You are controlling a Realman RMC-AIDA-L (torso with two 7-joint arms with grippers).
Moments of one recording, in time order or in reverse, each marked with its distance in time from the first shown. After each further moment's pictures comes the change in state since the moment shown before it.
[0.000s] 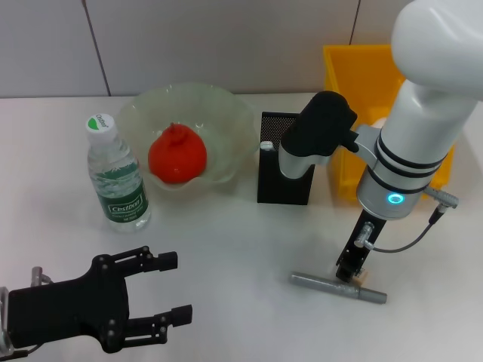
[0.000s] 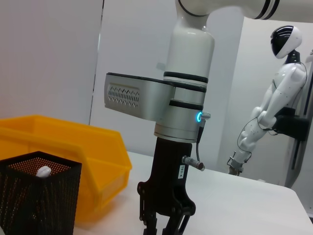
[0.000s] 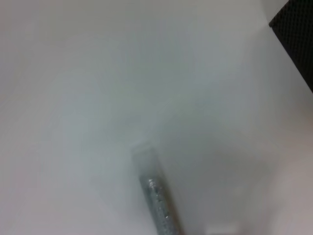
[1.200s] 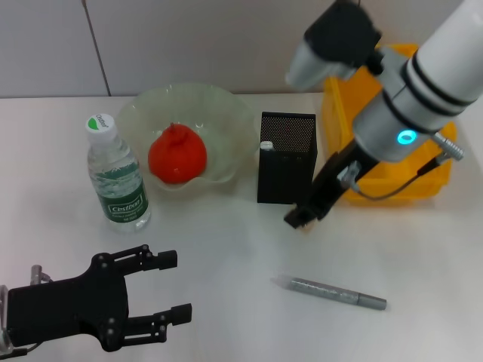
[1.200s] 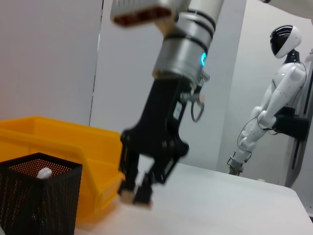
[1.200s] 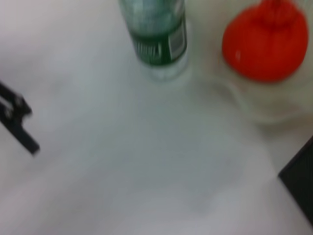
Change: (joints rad) left arm -0.002 0.002 0.000 0.001 -0.001 0.001 0.000; right arm -0.098 -0.013 0.256 -0.367 0.136 -0.156 -0.122
